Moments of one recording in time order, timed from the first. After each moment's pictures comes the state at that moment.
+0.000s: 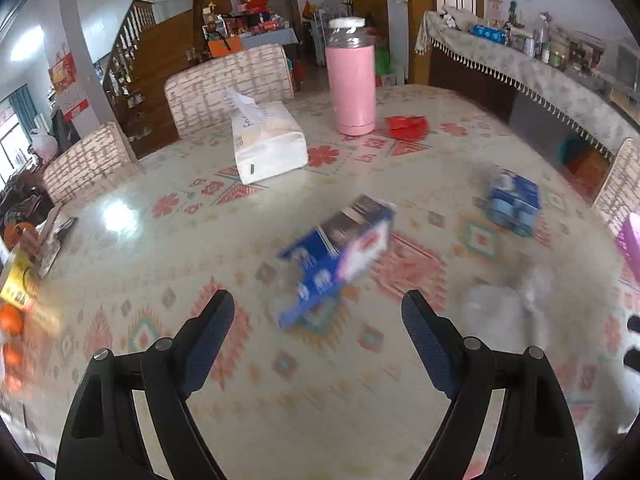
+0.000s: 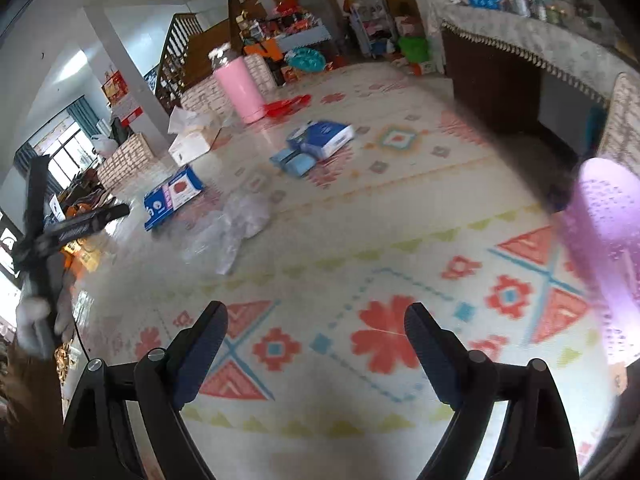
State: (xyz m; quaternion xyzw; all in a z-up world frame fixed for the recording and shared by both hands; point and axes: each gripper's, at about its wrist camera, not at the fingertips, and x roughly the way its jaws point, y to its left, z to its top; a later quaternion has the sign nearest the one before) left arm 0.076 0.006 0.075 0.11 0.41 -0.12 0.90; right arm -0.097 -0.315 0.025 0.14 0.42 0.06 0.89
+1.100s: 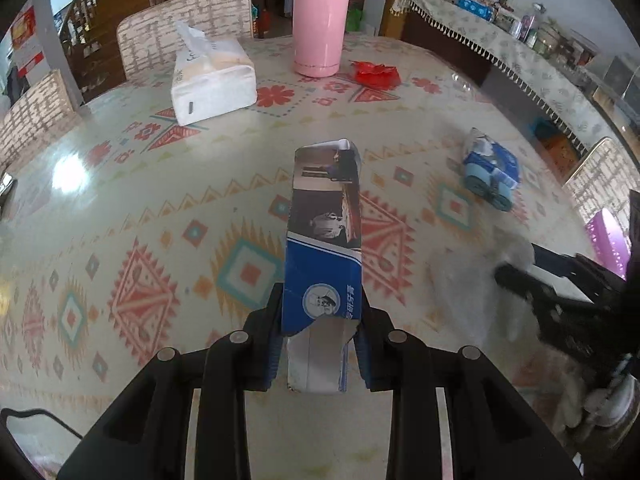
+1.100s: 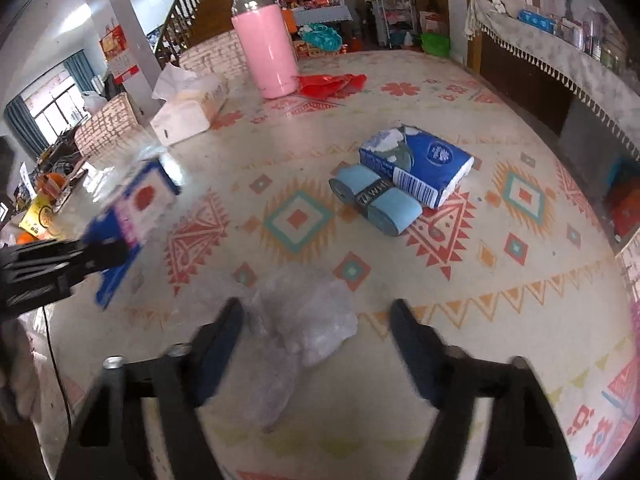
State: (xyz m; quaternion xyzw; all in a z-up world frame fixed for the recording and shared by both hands) left arm 0.084 -0.008 0.042 0.06 0.50 -0.19 0.84; right arm 0.031 -0.239 0.007 0.07 0.45 0.05 0.89
